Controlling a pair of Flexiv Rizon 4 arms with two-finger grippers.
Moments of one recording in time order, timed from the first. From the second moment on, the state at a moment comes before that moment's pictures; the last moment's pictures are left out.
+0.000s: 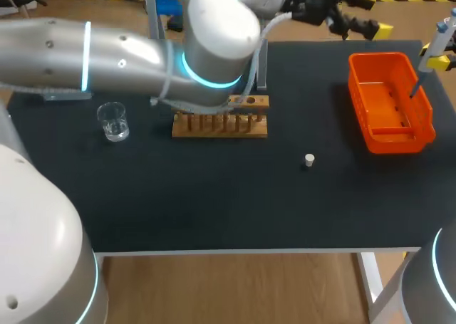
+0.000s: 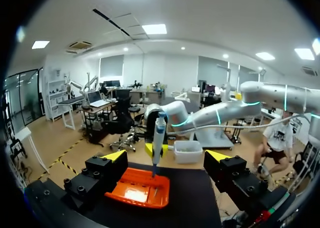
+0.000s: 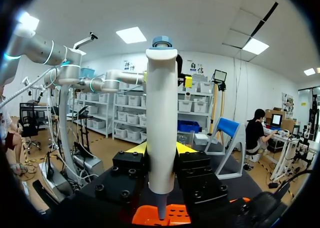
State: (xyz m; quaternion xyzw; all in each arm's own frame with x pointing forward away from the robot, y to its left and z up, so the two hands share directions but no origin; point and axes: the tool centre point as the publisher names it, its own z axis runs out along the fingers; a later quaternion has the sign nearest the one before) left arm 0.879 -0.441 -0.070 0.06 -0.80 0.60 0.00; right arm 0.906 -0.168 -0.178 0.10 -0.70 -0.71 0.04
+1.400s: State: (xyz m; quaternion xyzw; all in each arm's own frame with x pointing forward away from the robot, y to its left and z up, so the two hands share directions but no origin) left arm 0.864 -0.357 -0.084 0.11 -0.78 0.62 -0.07; right arm 0.906 -0.168 -0.178 0.10 -0.70 -0.71 0.04
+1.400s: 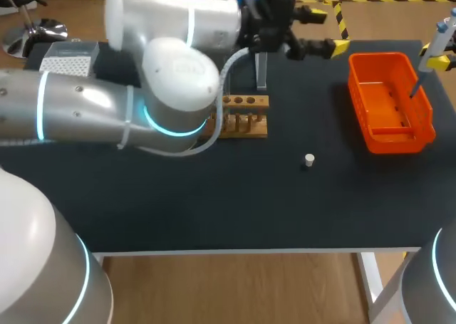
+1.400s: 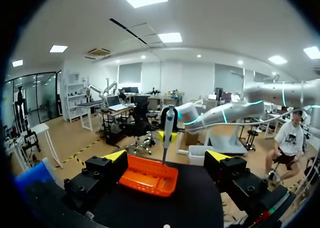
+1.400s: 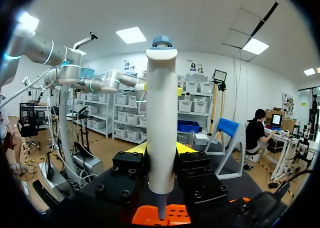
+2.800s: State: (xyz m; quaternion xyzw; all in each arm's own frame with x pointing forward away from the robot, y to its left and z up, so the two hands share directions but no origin) left arm 0.852 -0.253 -0.139 0.14 -0.74 0.65 -0.10; right arm 0.906 -0.168 -0.178 0.10 -0.70 -0.71 0.04
